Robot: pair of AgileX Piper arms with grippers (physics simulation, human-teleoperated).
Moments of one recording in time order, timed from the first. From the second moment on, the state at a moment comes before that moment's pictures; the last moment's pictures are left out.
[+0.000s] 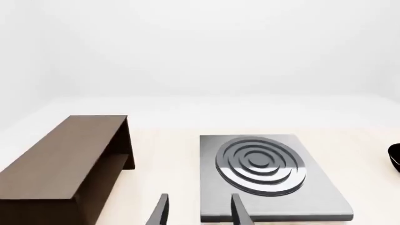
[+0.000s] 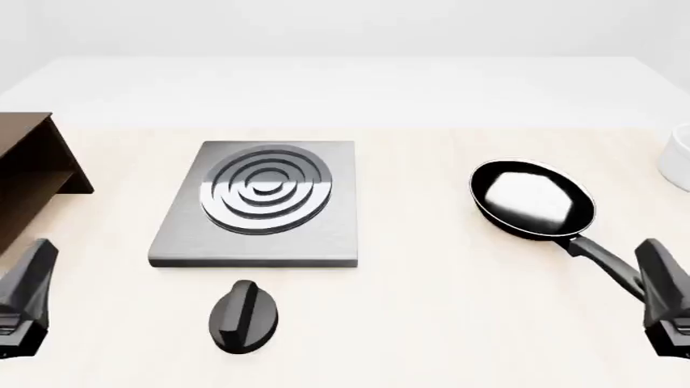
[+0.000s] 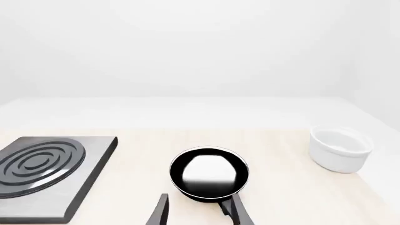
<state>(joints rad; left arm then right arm) -0.01 0.01 0.00 -0.01 0.01 0.00 0.00 0.00 0.00 0.00</state>
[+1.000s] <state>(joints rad) -0.43 0.36 -0.59 0.81 0.05 -0.01 0.00 0.00 -0.01 0.05</state>
